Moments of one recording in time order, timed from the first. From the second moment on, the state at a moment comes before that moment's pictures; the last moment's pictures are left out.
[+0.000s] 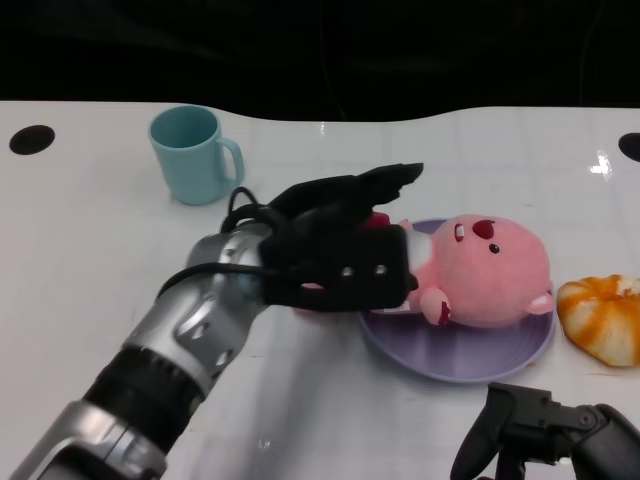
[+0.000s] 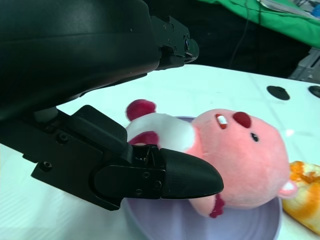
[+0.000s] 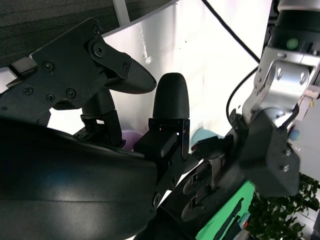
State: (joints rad) left arm -0.68 0.10 -0.44 0.47 0.48 -0.04 -0.29; right arm 0.49 -0.27 0.12 -0.61 -0.08 -0.03 0.29
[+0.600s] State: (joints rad) left arm -0.30 0.20 -0.20 0.01 0.10 -0.04 -0.43; right arm 0.48 -0.27 0.12 -0.60 -0.07 -0.03 0.30
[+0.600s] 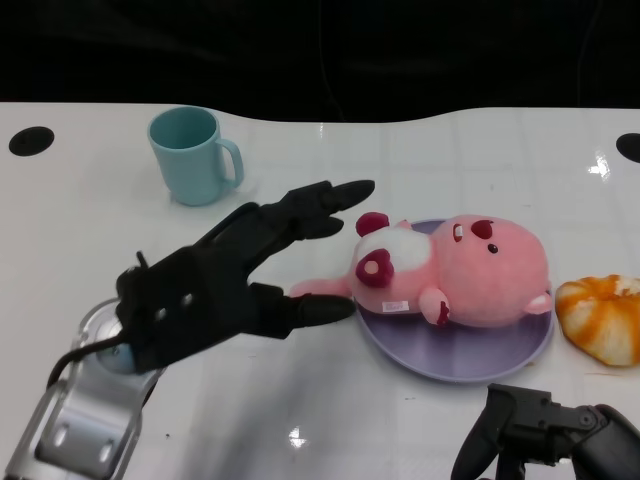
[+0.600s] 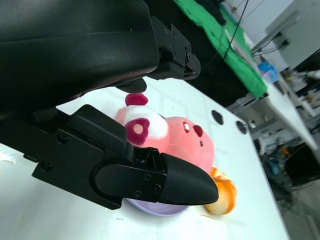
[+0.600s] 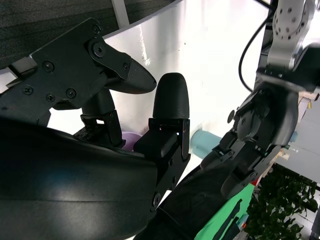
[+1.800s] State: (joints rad) left arm 0.27 0.15 -0.02 -0.56 -0.39 0.42 -0.30; right arm 0.49 -0.28 0.11 -0.59 -0.07 -0.04 0.31
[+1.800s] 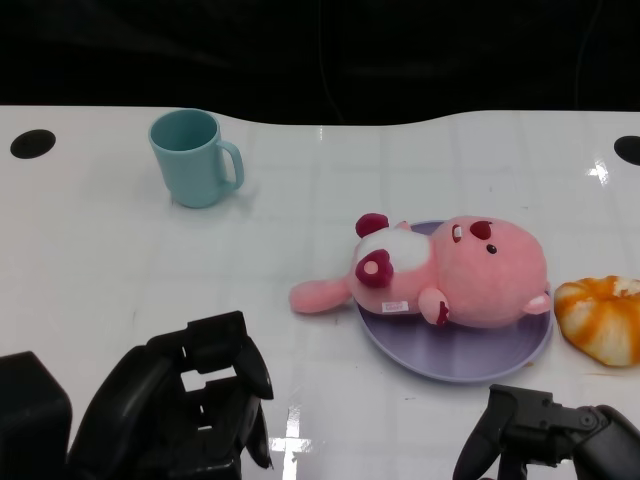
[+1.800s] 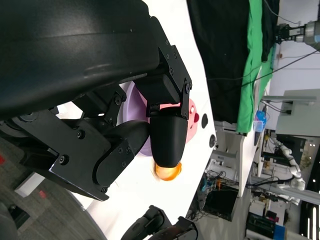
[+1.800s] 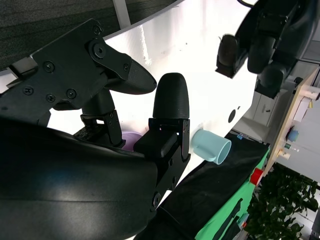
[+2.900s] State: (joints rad) left arm 0.25 0.20 -0.03 -0.41 -0.40 0.44 -0.35; right arm 0.50 -0.28 0.10 -0.59 -0.07 -0.05 0.31
